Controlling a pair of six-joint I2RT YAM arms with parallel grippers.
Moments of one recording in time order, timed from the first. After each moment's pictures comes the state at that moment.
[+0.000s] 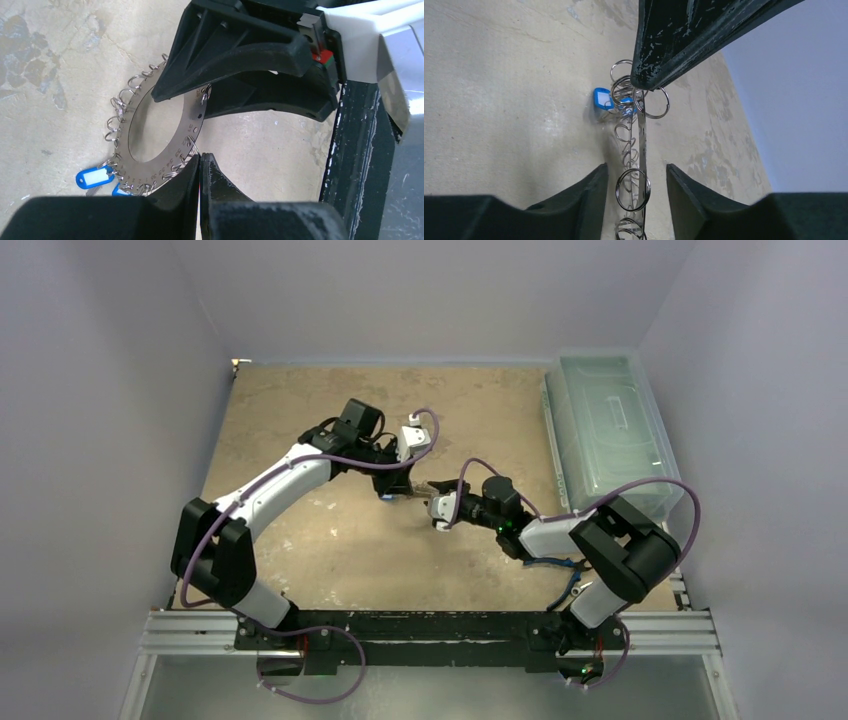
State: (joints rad) left arm -0.51 1.55 1.21 -0.61 0.68 0.47; right arm 0.71 1.60 0.49 0.89 -0.41 -0.81
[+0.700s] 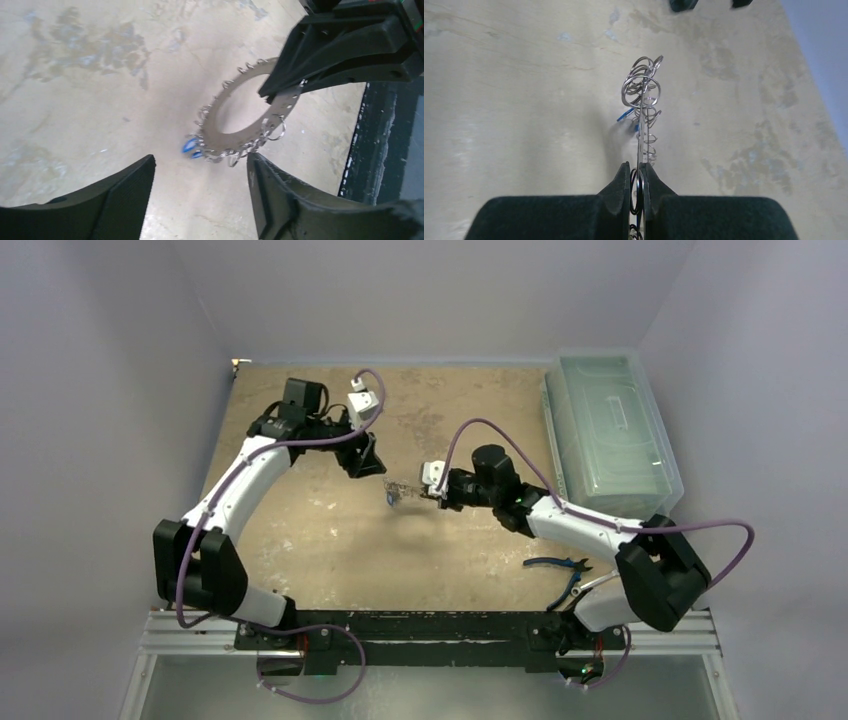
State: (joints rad) left arm -0.26 1.48 1.24 -0.63 0.83 0.48; right arm 0.71 1.42 0.75 0.26 -0.47 -0.61
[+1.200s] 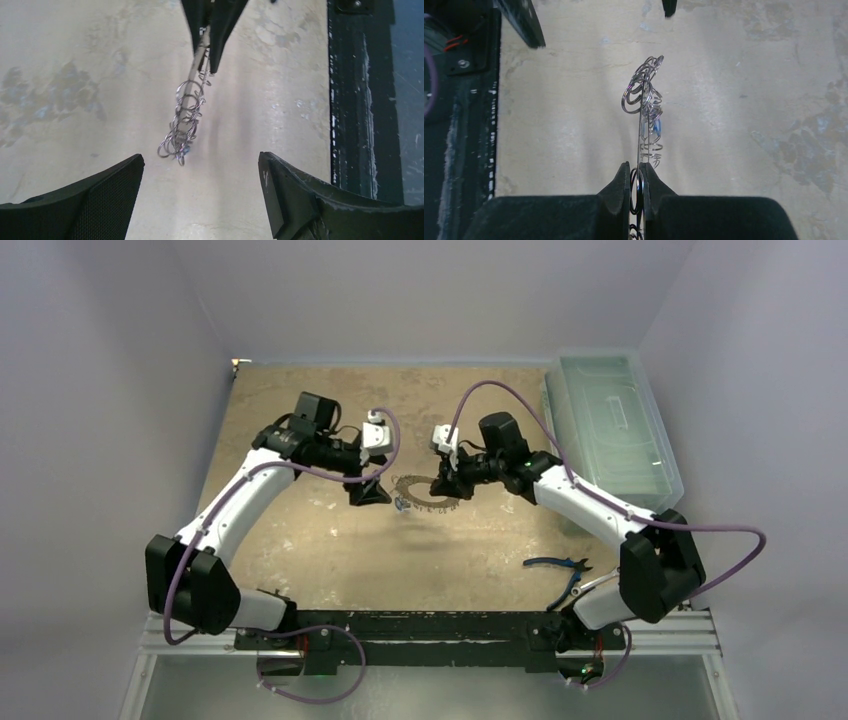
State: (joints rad) left arm -0.31 1.38 1.21 -0.77 0.91 0.78; right arm 0.59 1.46 1.02 -0.20 -0.71 -0.42
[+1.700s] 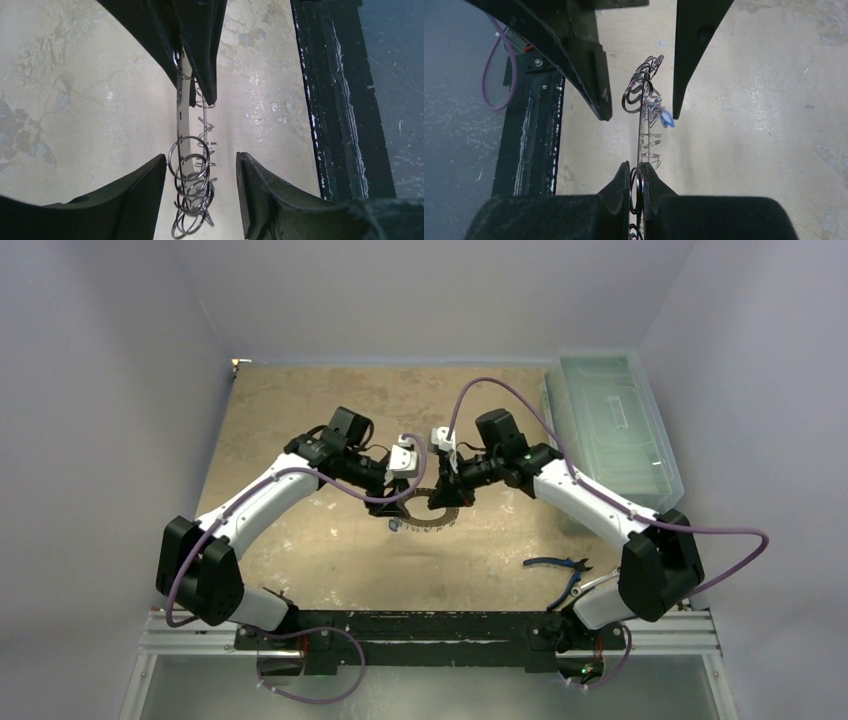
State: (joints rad) left arm -0.49 1.43 1.15 -0.71 0.91 0.81; right arm 0.59 1.47 1.10 -0.40 -0.88 -0.41
